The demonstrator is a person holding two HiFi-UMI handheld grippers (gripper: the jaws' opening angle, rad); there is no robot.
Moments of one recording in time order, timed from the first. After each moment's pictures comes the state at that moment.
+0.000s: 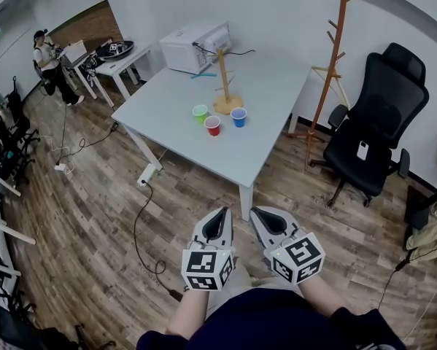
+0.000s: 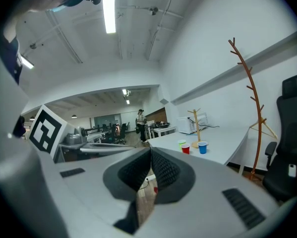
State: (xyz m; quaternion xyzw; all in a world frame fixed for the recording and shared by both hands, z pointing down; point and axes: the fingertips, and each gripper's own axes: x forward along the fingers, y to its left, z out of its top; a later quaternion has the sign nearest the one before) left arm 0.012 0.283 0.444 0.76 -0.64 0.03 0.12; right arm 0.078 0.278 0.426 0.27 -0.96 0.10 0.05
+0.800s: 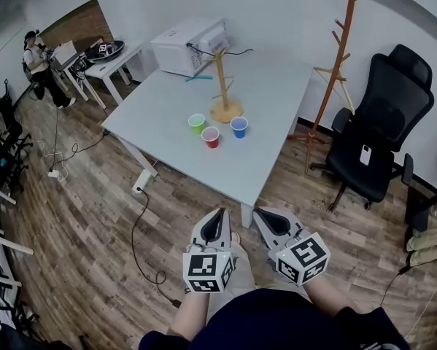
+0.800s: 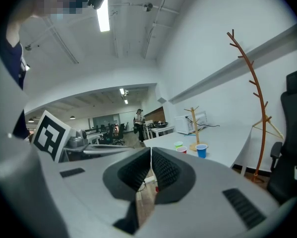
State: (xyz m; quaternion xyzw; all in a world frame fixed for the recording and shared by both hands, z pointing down) left arm -0.032 0.204 0.455 0.75 -0.65 0.04 0.12; right arm 0.046 0.199 0.432 0.27 -0.95 0.11 0.05
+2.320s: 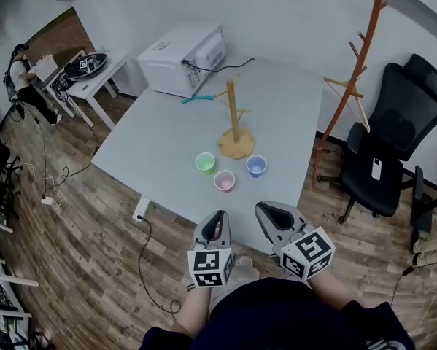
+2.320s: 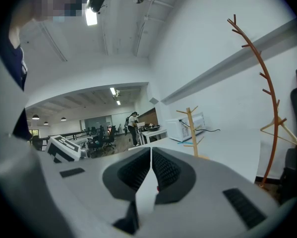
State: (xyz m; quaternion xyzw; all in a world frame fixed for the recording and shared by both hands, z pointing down) left arm -0.156 0.016 0.504 0.76 -0.63 0.08 0.14; right arm -0.064 0.009 0.425 0.31 -0.94 0.11 0.04
